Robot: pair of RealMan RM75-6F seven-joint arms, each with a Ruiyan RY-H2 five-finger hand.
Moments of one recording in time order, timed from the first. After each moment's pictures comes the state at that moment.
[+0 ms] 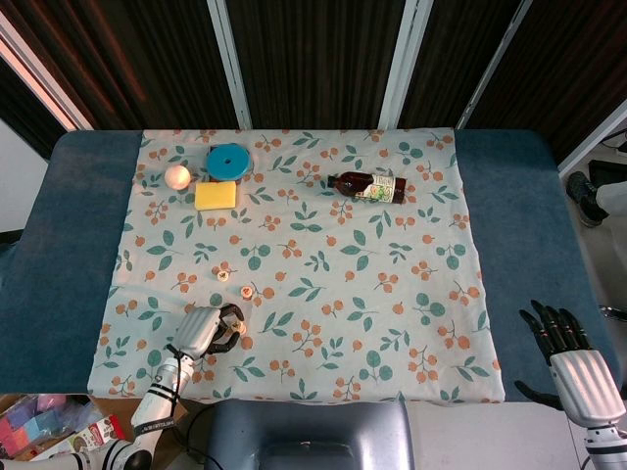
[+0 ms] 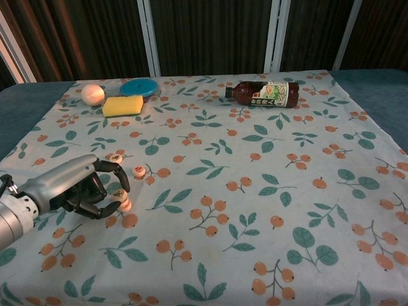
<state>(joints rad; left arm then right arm) -0.48 -1.71 -0.11 -1.39 1.27 1.07 0.07 -0.01 -1.07 -0.05 -1.62 -1.69 1.55 -0.03</state>
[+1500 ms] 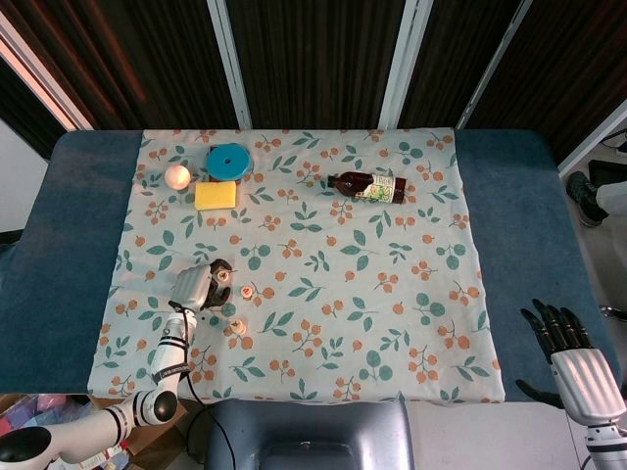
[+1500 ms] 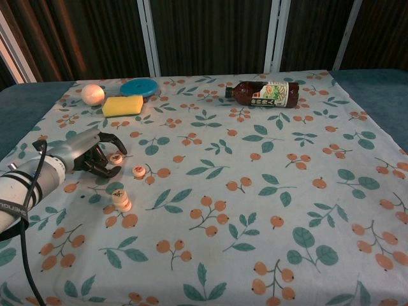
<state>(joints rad) -0.66 -1.86 -0.30 -1.03 1.01 0.93 0.10 -0.01 -1.07 -0.05 -1.62 -1.68 1.55 -0.03</state>
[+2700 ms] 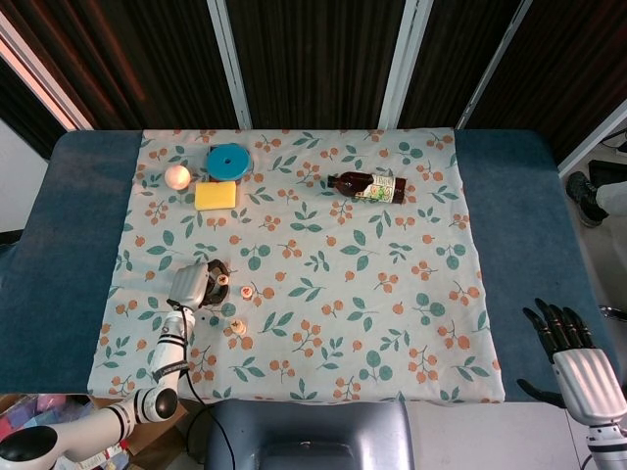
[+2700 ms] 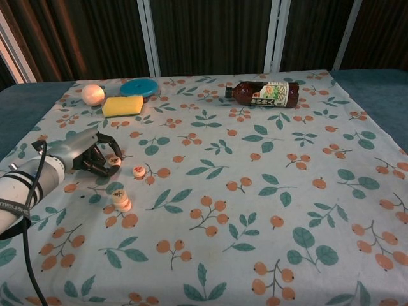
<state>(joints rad) -0.66 -1.87 -0.30 -0.98 1.03 0.93 0.07 -0.01 -1.07 -0.05 -1.62 -1.67 1.55 -0.04</state>
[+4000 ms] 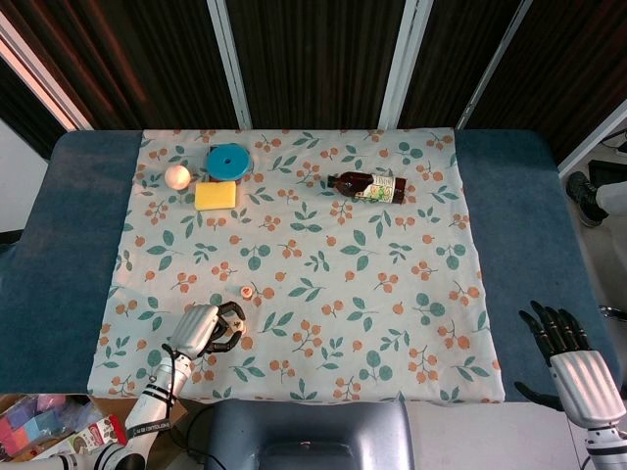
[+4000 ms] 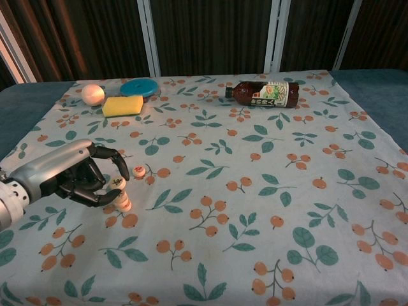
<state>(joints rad) -0.49 -1.62 -0.12 -1.56 1.22 1.09 0.07 -0.01 -1.07 -0.06 -1.62 -1.70 1.56 -0.03</state>
